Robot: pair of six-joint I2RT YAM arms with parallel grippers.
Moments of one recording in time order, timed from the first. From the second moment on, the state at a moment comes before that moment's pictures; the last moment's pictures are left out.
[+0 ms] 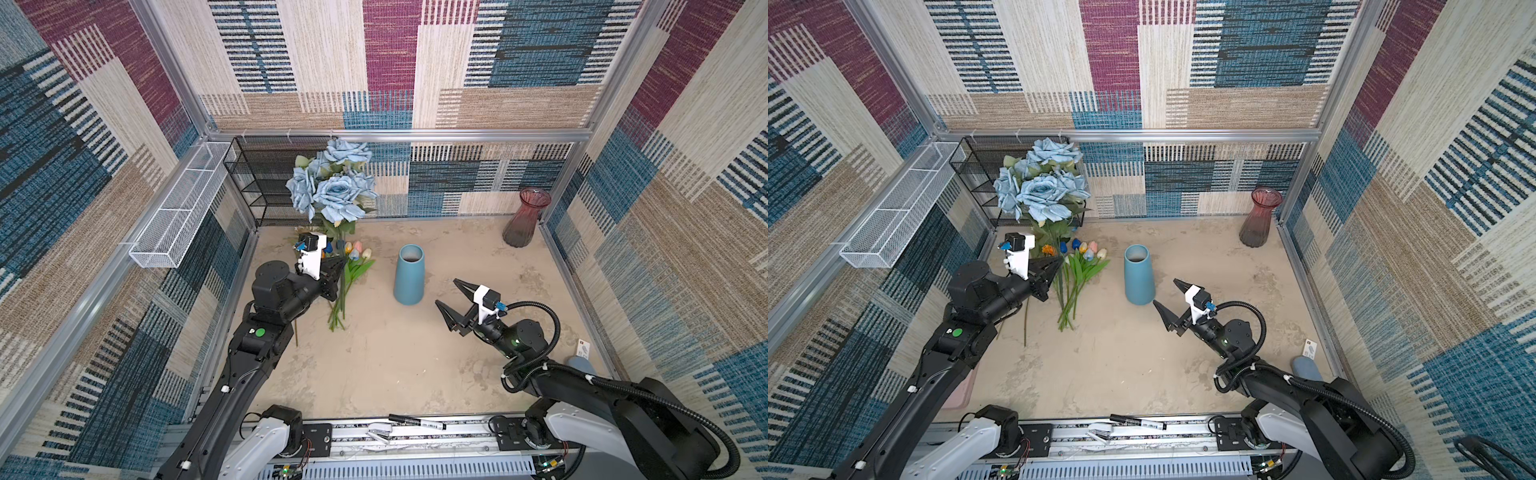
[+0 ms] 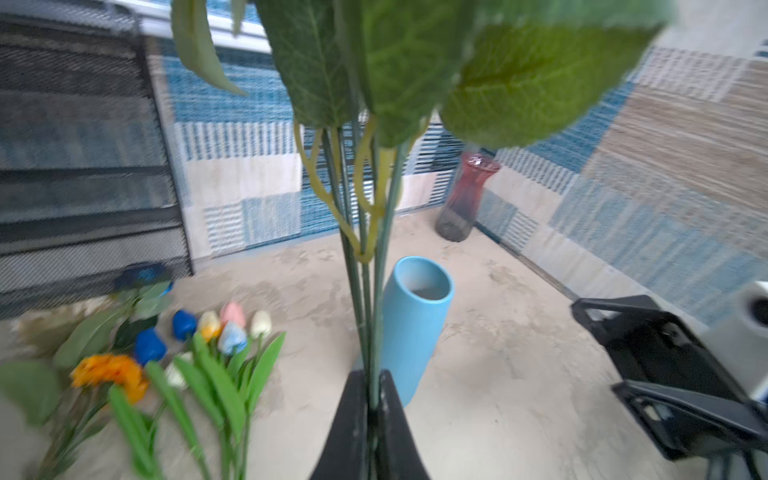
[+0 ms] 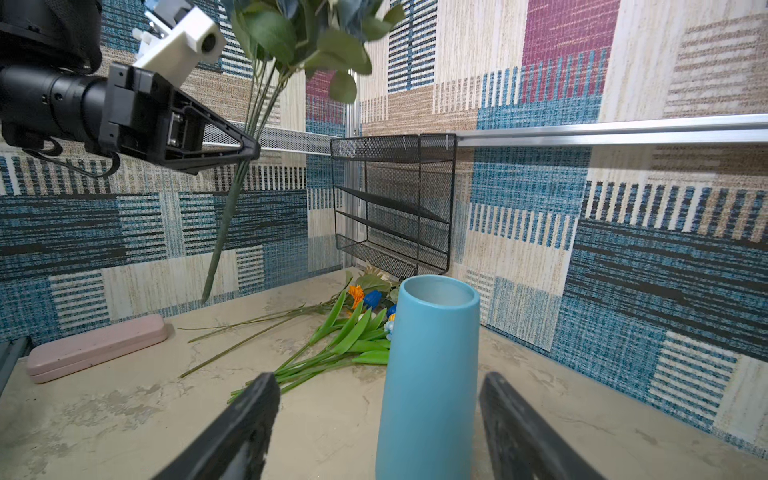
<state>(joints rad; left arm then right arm) -0.29 0.92 0.89 -0.08 0.40 -0.11 0.55 1.11 0.21 1.15 -0.27 0.02</state>
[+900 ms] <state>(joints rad) -0.53 1.56 1.23 0.73 0.43 -0.03 0.55 1.09 0.19 1.17 -0.25 0.01</state>
